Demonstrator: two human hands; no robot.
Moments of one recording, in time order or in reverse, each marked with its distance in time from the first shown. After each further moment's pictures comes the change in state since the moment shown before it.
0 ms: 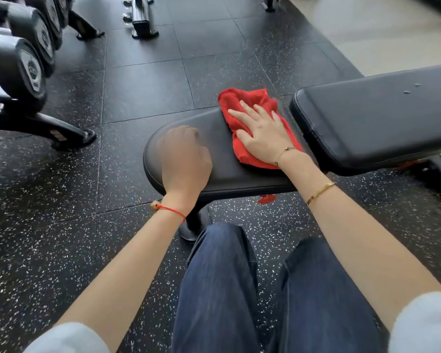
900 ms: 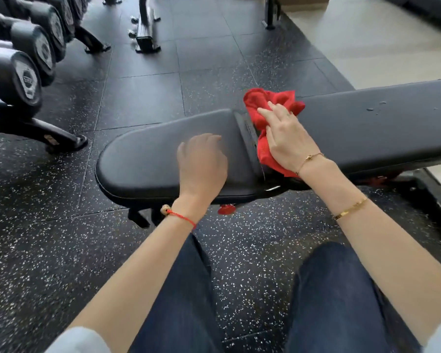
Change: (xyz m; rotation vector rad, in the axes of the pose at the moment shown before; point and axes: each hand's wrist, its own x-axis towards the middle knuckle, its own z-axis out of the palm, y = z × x) left_hand -0.021 0.135 0.034 -0.048 -0.079 0.050; right_hand -0.038 0.130 -0.062 -0.001 0.190 -0.094
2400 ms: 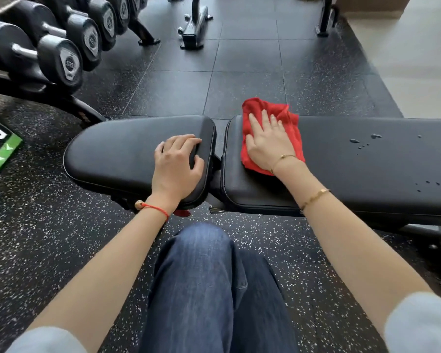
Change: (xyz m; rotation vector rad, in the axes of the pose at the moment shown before) left_hand 0.018 0.060 0.053 0.125 0.153 -0.122; right_hand 0.046 0.101 0.008 -0.057 -0.244 -0.069
